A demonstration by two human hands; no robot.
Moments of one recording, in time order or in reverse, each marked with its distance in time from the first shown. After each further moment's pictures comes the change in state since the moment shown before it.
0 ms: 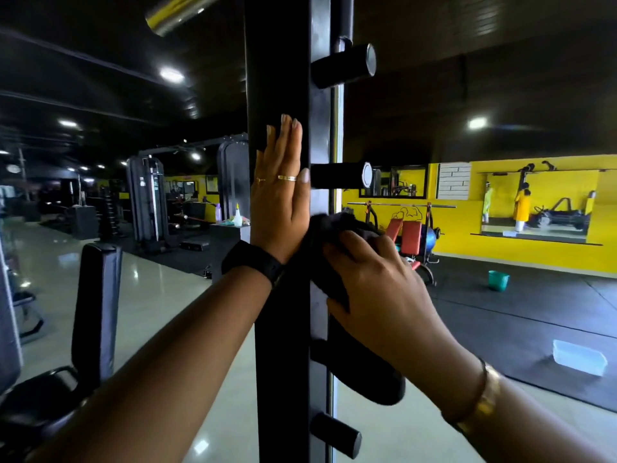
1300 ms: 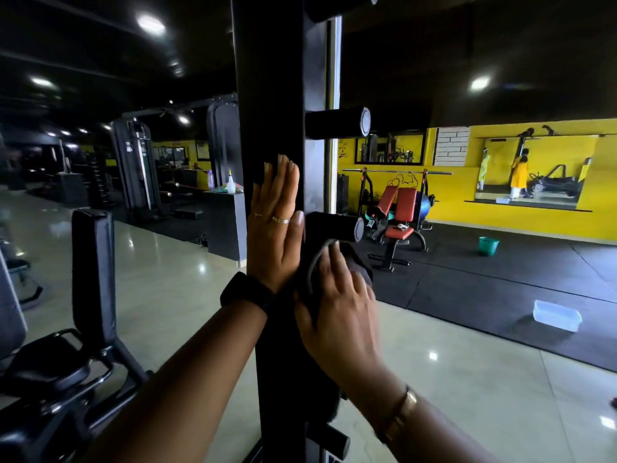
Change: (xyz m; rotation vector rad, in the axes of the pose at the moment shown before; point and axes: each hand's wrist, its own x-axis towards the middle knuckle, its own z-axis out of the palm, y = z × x) left_hand -0.097 -0.005 0.000 -0.068 -0.058 0.044; right_hand -0.058 -0.046 0.061 0.203 -0.122 0.366
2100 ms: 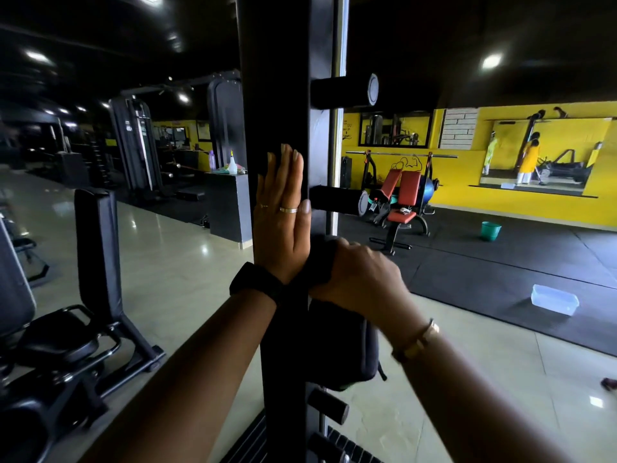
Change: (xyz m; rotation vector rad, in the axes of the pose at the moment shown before) left_hand -0.019 0.017 0.001 0.065 -0.003 -0.109; right_hand 0.033 0.022 -0.020 -0.093 -0.440 0.058
